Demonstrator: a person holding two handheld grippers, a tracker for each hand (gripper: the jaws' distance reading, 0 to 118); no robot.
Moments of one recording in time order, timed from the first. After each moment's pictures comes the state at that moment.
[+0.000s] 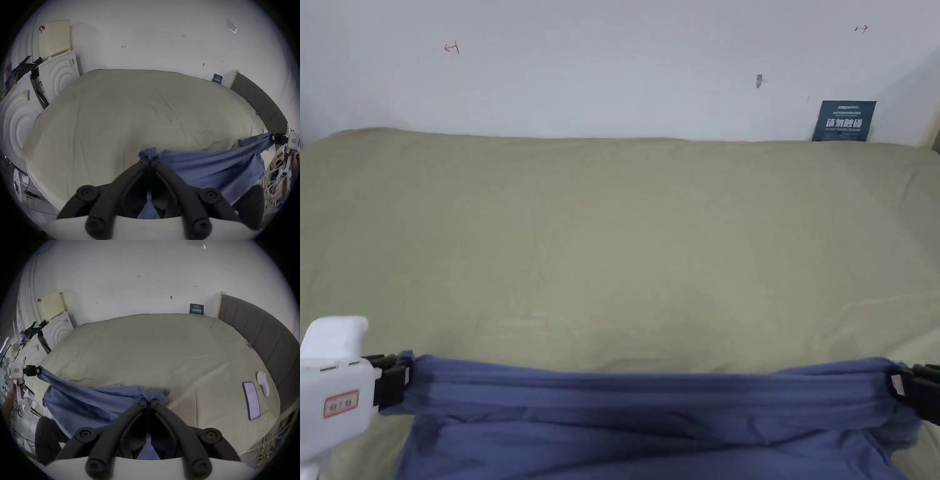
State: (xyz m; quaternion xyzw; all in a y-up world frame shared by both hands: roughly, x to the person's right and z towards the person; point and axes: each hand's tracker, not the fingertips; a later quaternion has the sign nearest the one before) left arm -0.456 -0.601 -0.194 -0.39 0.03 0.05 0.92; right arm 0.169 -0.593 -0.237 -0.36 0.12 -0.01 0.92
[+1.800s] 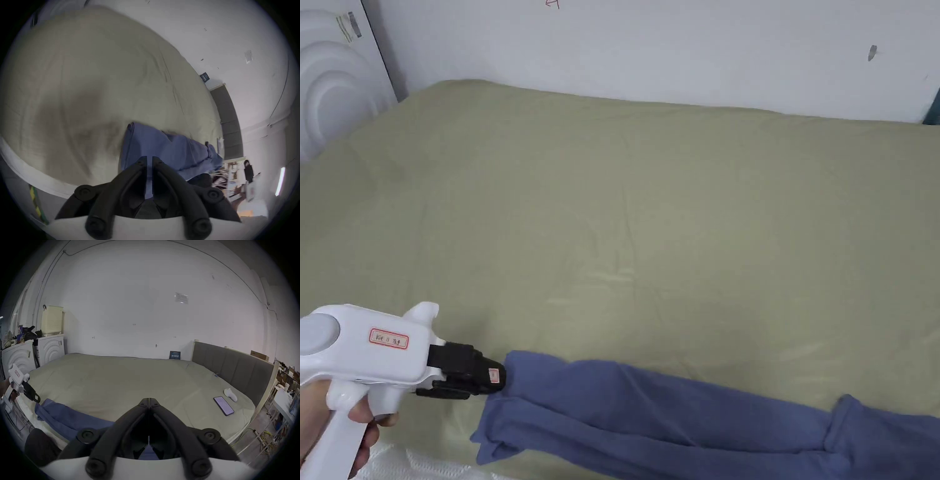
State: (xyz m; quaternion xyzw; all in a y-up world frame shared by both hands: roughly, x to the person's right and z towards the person) left arm -0.561 -0.684 -0.195 -0.53 -0.12 0.35 0.77; right arm 0.022 -0.541 -0.083 -0.13 -0.01 0.04 0.99
